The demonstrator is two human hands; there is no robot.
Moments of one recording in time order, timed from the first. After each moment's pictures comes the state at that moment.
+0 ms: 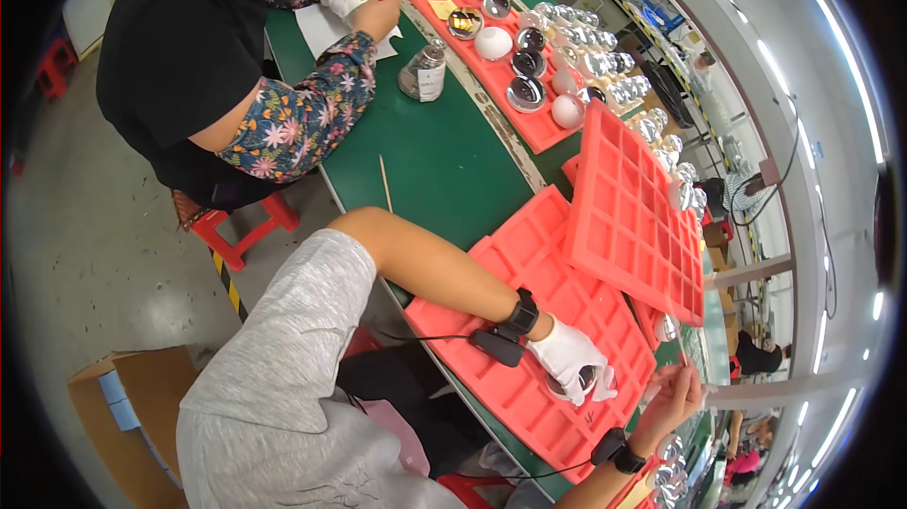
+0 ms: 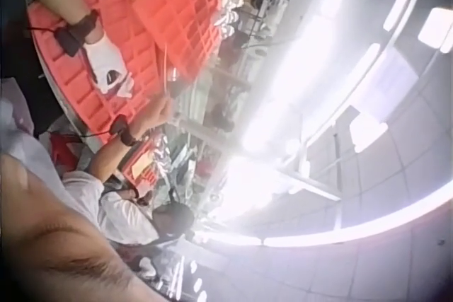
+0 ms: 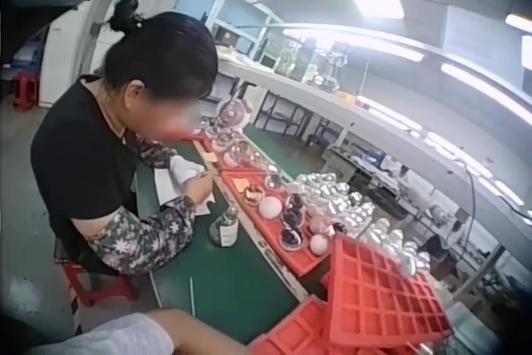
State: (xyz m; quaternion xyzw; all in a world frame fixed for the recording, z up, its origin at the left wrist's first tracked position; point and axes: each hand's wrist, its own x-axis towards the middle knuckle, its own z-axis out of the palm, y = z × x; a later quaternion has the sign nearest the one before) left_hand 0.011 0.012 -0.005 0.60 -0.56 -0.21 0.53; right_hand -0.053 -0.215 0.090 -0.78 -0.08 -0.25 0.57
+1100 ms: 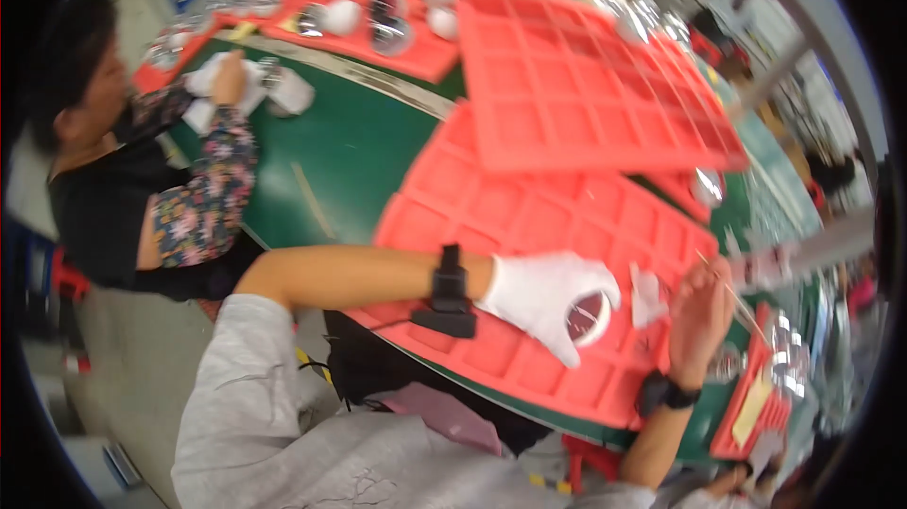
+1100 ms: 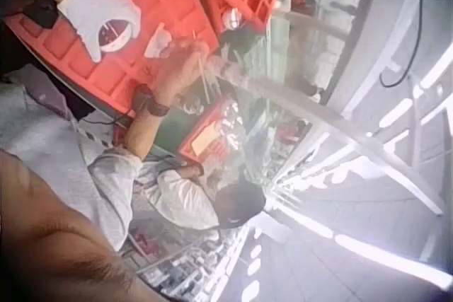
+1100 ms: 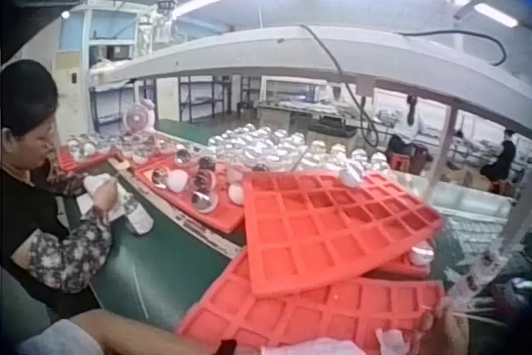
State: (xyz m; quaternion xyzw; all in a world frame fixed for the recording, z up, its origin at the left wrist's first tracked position) left_hand 0.009 0.002 0.005 0.66 -0.54 -0.18 0.49; right_hand -0.070 -0.258 0.026 -0.58 -0.04 -0.15 0.80
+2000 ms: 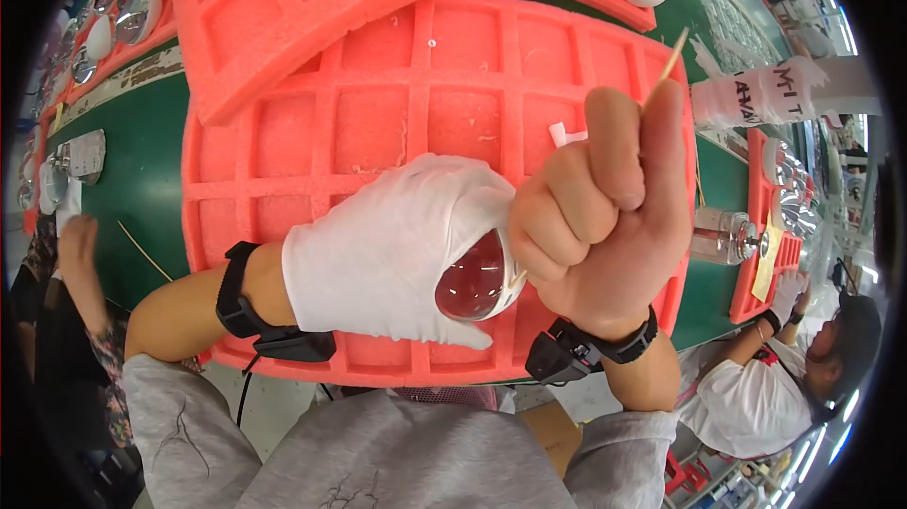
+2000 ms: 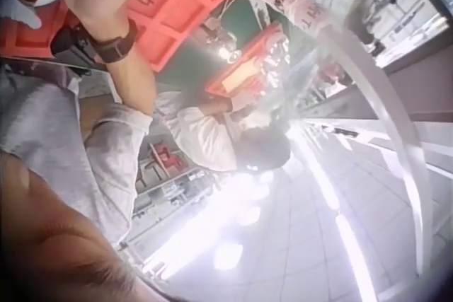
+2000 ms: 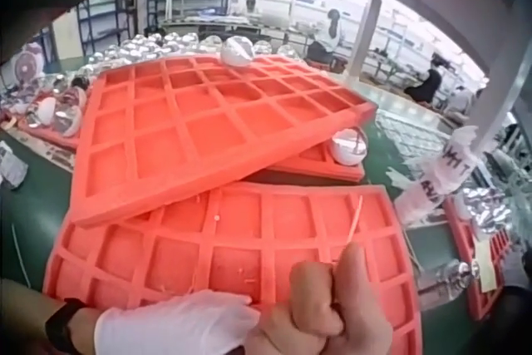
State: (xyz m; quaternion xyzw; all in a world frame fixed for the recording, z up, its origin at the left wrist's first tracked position) left_hand 0.016 -0.008 0.002 0.69 -0.55 -0.17 0.44; right_hand -0.041 -0.190 0.020 -0.24 -0.12 0.10 0.96
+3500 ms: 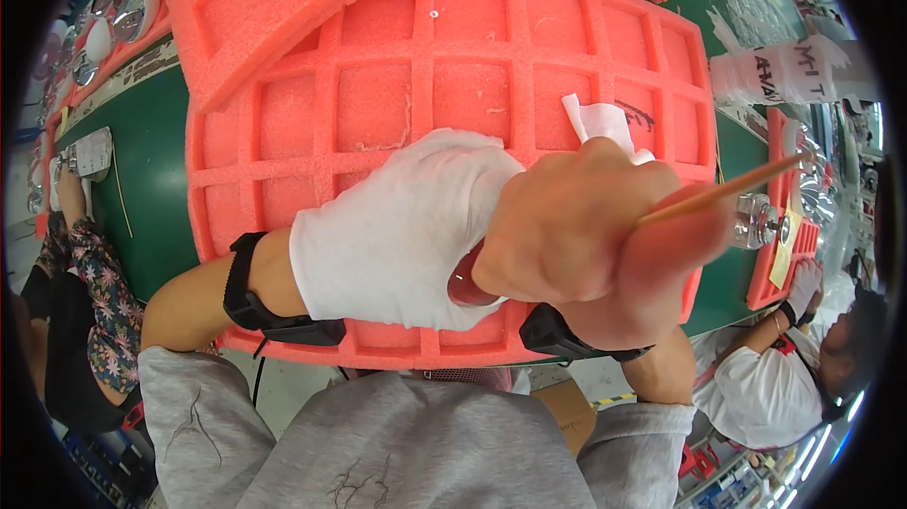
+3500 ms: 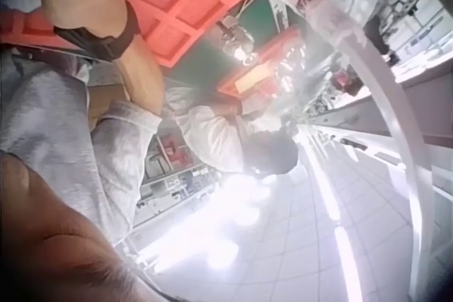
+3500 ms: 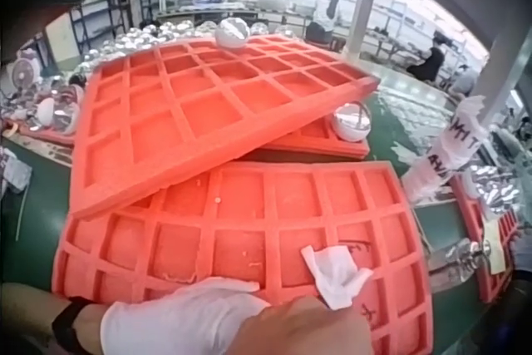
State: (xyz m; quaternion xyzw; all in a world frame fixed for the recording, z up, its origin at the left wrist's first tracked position) left_hand 0.010 -0.018 -0.004 0.67 -0.54 -0.17 0.47; right_hand -0.060 -0.179 0.023 -0.34 -0.23 0.07 0.91
